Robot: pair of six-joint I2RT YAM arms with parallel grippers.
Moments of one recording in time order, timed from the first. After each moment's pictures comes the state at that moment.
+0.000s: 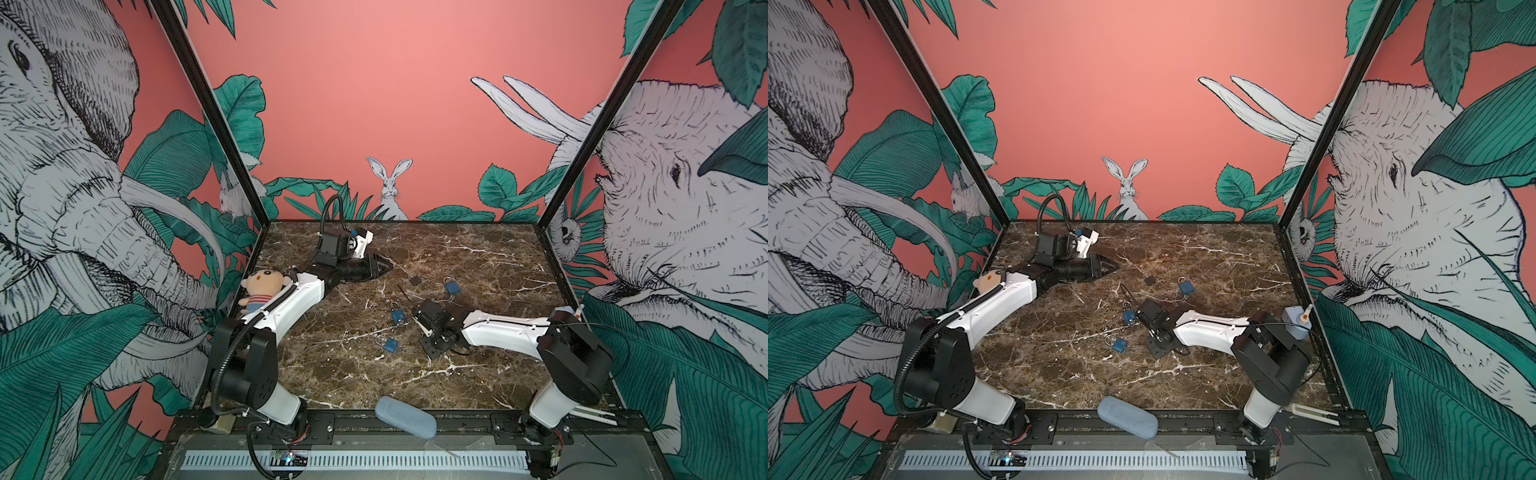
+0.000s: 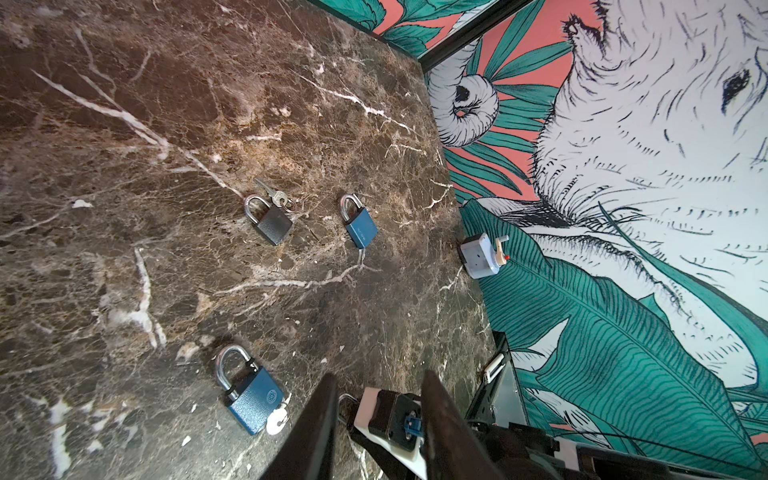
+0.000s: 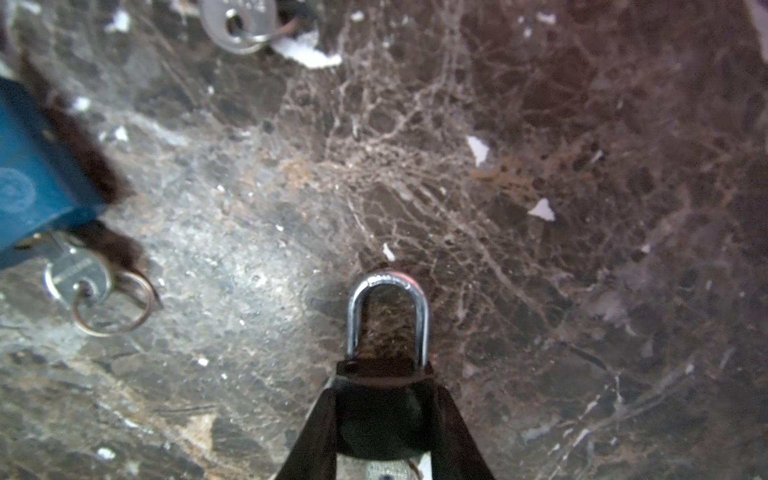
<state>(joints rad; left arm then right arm) -0.37 1.53 1.12 -0.22 0.70 -0.56 0.89 1.67 0.92 -0.56 0.10 0.23</state>
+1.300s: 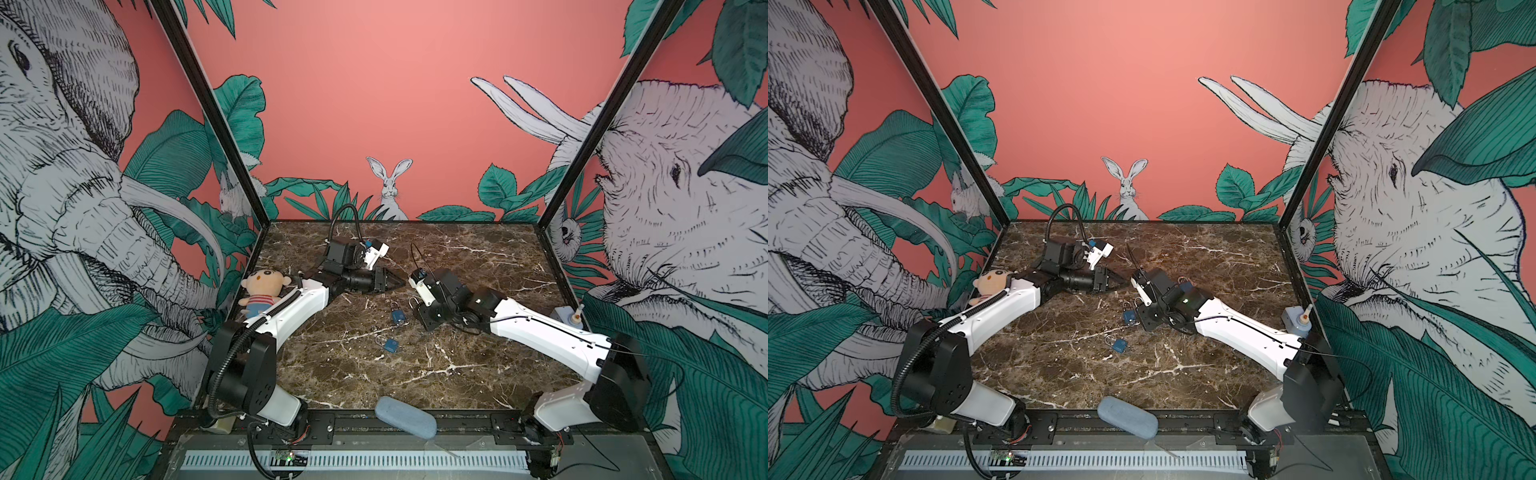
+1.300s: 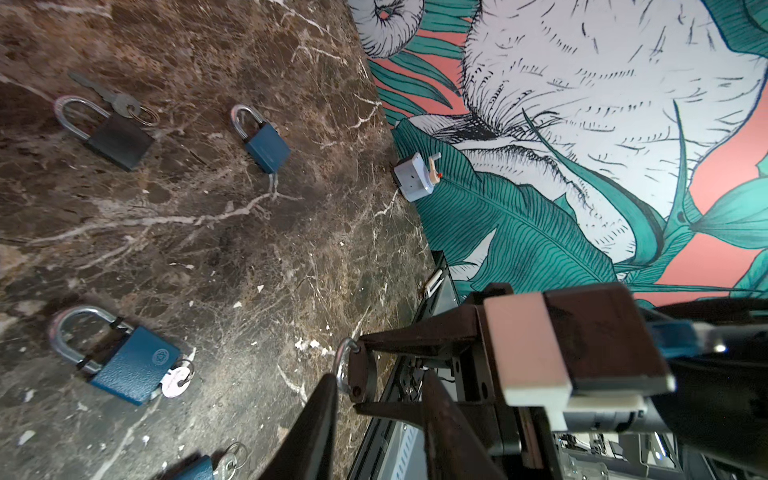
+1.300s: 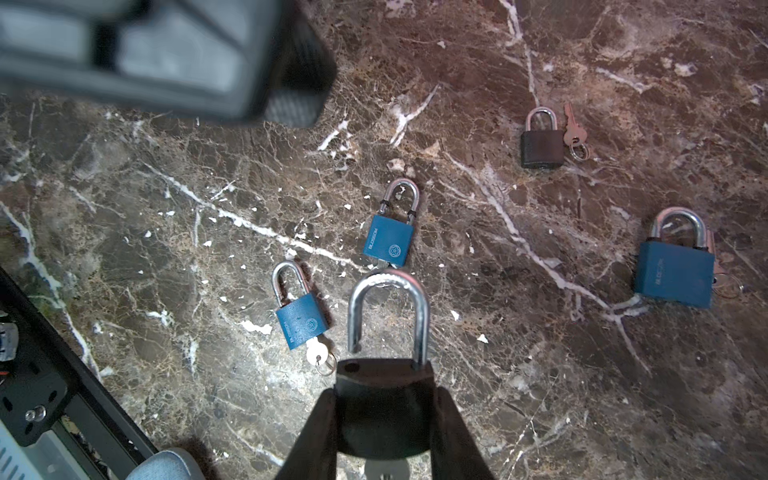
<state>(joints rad) -0.44 1.51 1.06 -0.23 0.96 -0.53 0.85 1.45 1.13 -0.60 -0.01 0.21</state>
